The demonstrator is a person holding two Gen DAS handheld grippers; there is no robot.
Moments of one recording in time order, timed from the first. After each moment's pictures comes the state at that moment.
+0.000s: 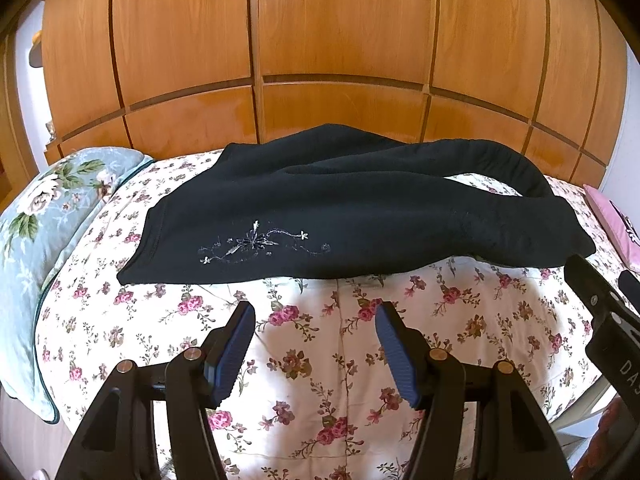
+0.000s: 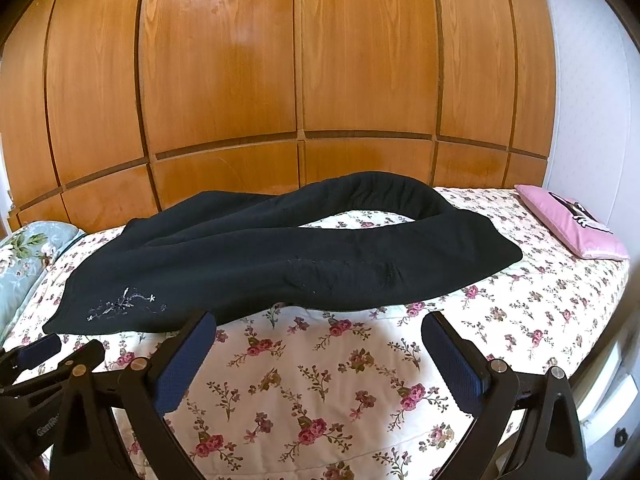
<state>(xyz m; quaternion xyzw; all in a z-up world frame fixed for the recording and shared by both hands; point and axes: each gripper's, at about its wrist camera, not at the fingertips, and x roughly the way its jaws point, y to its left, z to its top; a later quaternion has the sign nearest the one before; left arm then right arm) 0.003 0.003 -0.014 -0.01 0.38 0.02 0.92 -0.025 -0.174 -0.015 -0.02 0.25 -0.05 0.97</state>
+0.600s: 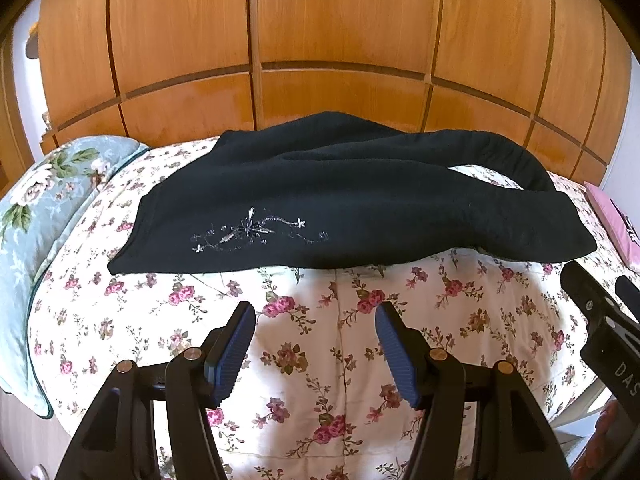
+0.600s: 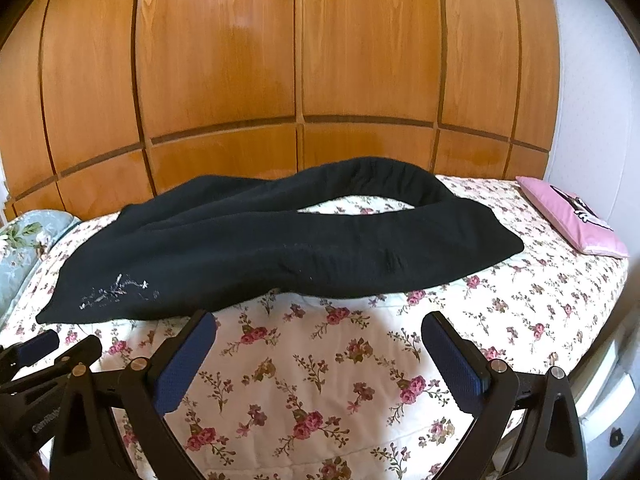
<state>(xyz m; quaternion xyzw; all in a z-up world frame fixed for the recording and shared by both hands) 0.011 0.005 -0.026 -0.02 0.40 0.01 0.92 -0.015 -0.177 -0.026 -0.02 0.28 -0.06 0.96</state>
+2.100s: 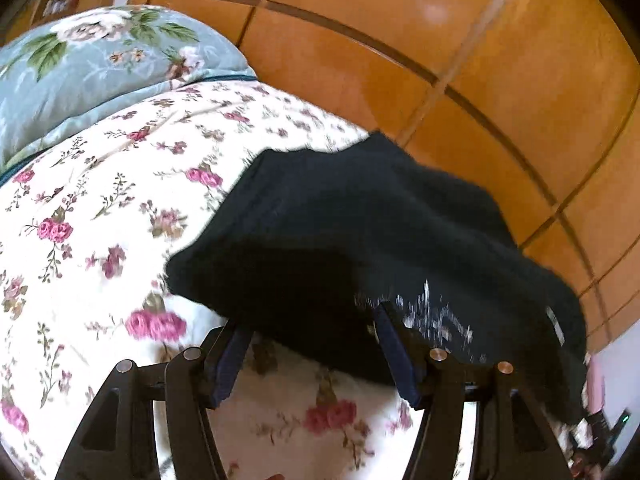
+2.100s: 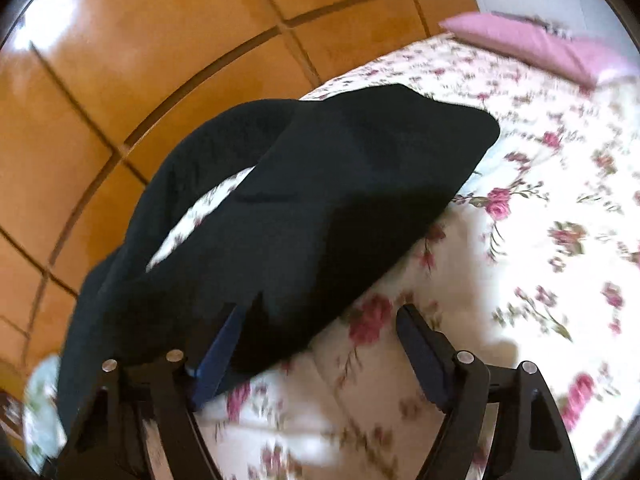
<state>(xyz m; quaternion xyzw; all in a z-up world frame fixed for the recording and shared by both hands) 0.097 0.206 -0.098 -0.28 0.36 0.09 0.88 0.128 -0.427 -0.092 0.27 0.34 -0.09 0.90</state>
